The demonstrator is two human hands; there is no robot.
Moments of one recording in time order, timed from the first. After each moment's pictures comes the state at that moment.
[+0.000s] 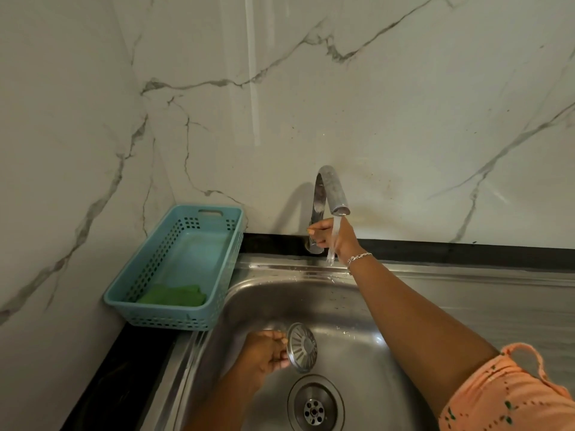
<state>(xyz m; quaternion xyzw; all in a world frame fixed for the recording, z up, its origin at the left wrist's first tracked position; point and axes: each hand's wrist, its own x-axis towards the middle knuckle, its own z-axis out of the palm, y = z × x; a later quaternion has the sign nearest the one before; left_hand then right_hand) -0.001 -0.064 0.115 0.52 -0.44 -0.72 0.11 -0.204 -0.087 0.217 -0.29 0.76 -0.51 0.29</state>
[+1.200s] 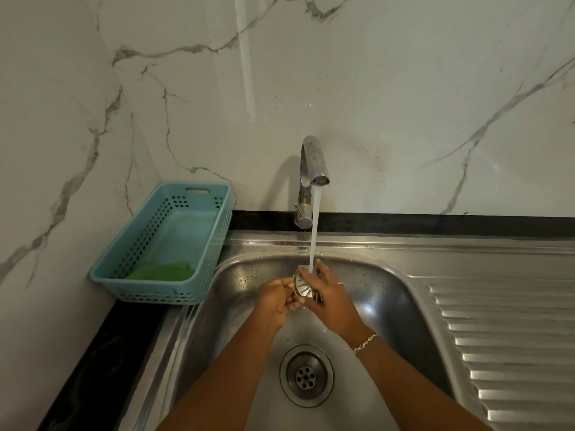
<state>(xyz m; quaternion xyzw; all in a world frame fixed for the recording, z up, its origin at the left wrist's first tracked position) -0.056 -0.064 0.127 0.51 -0.40 -0.74 0.16 -0.149 0.026 0.103 -0.54 0.77 -0.31 0.17</state>
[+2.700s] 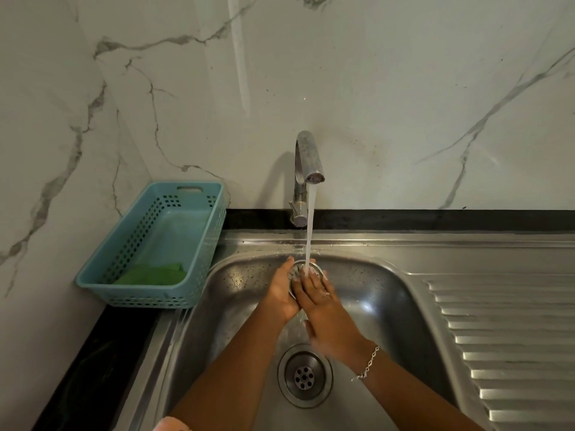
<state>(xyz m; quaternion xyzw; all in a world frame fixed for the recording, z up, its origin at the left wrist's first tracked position) -0.080 -0.066 0.123 0.36 -0.23 -0.90 0.13 -0.132 0.040 0.102 -0.64 0.76 -0.12 0.05</state>
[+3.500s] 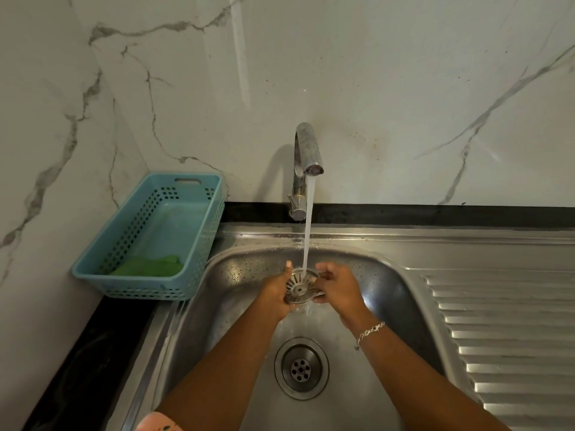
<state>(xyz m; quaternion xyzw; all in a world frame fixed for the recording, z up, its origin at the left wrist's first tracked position) -0.074 -0.065 0.114 0.51 -0.34 -0.78 0.12 -0.150 0.024 0.130 -0.25 0.77 -0.49 0.32</state>
